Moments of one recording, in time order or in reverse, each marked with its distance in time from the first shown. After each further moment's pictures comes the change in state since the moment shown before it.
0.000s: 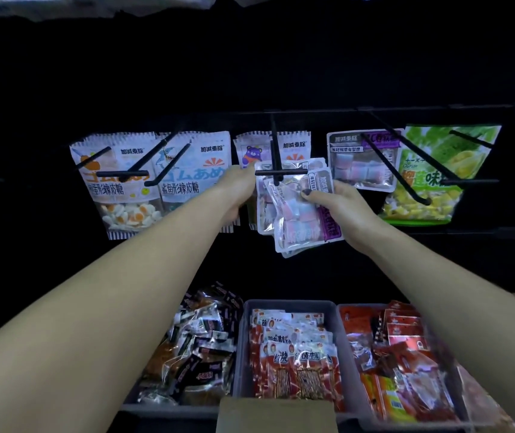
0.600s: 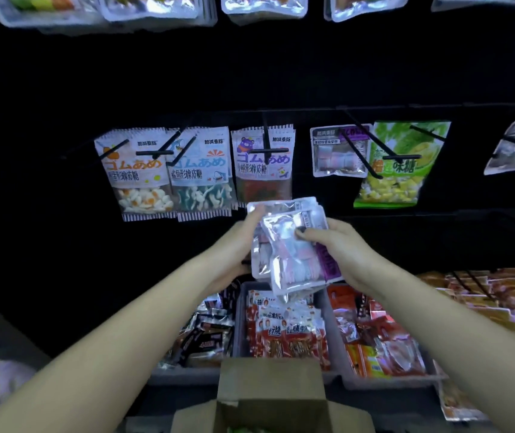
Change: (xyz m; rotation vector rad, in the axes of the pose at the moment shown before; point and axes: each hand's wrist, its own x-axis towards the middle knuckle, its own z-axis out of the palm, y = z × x) left_hand -0.148 -0.060 0.005 -0.106 -0.255 -0.097; right_hand -0.124 0.021 0.010 0.057 -0.005 0.149
